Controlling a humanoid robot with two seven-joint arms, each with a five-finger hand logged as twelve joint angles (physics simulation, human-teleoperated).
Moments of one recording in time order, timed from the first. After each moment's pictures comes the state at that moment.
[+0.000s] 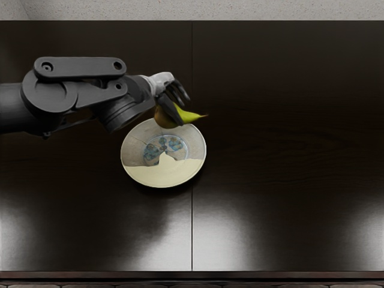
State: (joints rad) left arm -1.55 0.23 0.23 -1.22 0.29 0.33 0.51; right arm -0.01 0.00 0.18 0.07 0.10 -0.02 0.01
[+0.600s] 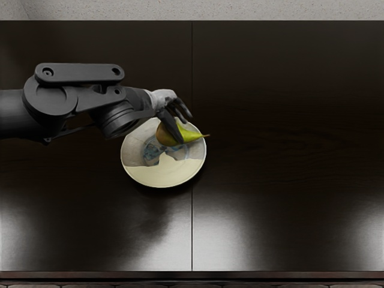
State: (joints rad) left arm -1.52 0.23 0.24 -1.21 0.24 0.24 0.51; right arm -0.01 0.00 0.18 0.07 0.10 -0.02 0.01
